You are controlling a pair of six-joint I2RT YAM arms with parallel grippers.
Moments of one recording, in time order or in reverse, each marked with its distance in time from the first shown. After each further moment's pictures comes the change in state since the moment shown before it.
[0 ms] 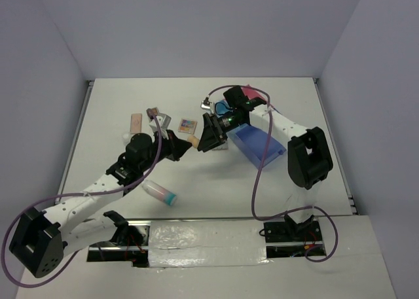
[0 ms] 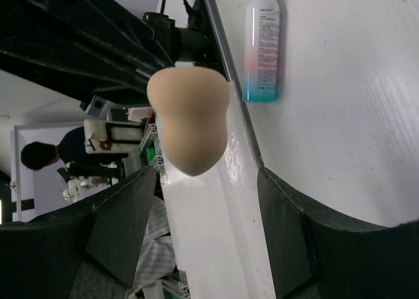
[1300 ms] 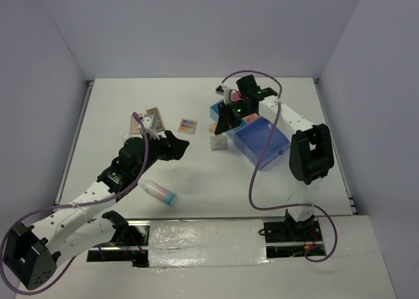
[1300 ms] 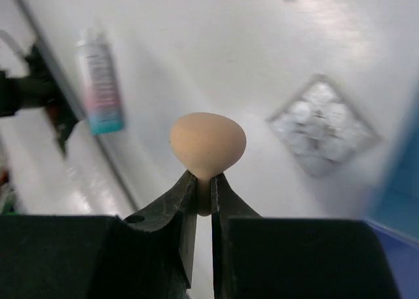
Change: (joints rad) left arm -0.018 -0.124 0.000 -0.122 -0.211 -0.053; right arm -0.105 0.061 0.114 -0.042 0.375 -0.228
